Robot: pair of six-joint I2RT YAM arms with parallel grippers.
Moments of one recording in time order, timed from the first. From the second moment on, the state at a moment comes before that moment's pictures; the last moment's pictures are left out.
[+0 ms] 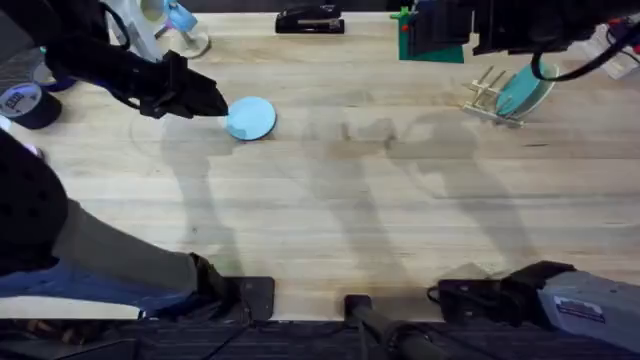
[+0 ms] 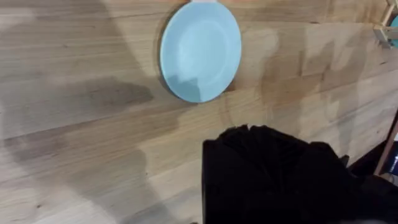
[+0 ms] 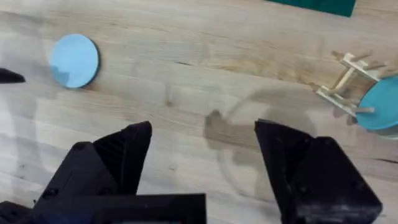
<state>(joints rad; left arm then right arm) 0.38 1.71 1.33 -1.18 0.66 0.28 0.35 1.34 1.47 -1.06 -0.04 0.23</state>
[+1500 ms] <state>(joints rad) 0.38 1.99 1.33 -0.93 0.61 0.23 0.35 1.34 1.47 -1.06 -0.04 0.23</state>
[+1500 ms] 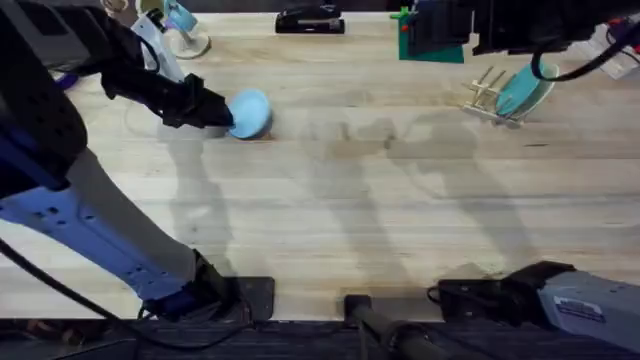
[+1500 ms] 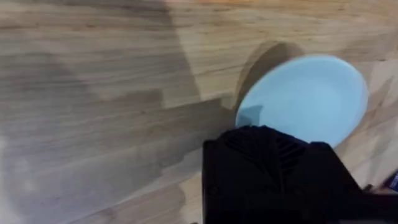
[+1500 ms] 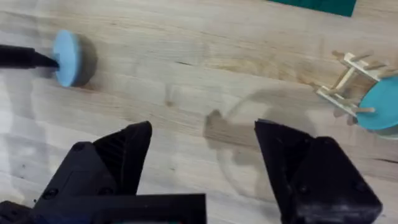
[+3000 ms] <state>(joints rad) 0.39 2.02 1.33 -0.92 0.65 0.21 0.53 1.93 1.47 -0.46 -0.34 0.61</state>
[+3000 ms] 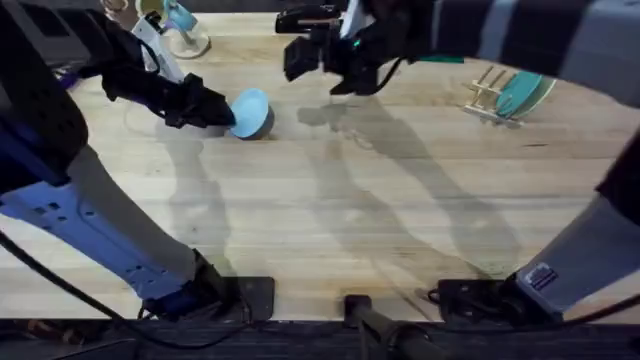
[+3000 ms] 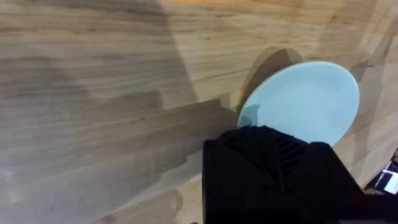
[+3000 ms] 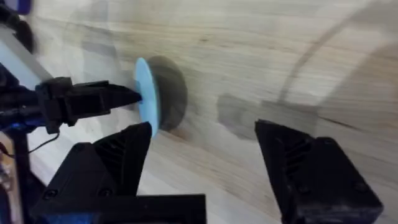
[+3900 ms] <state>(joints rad) 0.39 2.02 1.33 -0.92 0.65 0.21 0.69 2.06 1.47 -0.19 -0.37 0.81</state>
